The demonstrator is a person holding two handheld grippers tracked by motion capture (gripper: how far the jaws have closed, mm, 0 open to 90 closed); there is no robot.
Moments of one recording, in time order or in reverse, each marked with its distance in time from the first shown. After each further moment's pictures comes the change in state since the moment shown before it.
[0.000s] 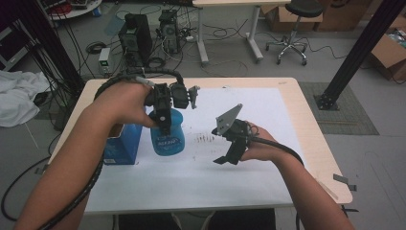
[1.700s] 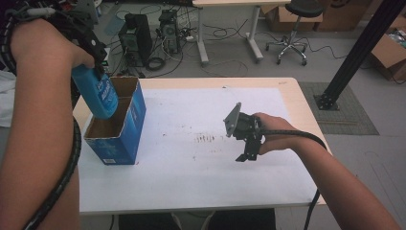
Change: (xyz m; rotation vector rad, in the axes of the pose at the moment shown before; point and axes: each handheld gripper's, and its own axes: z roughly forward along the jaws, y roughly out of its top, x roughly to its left) left arm 0.096 -0.158 -0.091 0.025 -0.069 -1.299; right arm -0.008 -0.007 -0.025 0.356 0.020 -0.075
